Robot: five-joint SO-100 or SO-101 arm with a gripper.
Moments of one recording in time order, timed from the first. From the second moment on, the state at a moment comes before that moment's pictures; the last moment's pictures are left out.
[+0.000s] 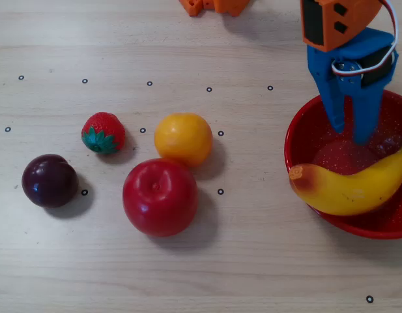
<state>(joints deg) 28.5 85.7 94.4 49.5 11.0</state>
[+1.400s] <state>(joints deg) 3.9 159.9 169.3 33.9 4.7</state>
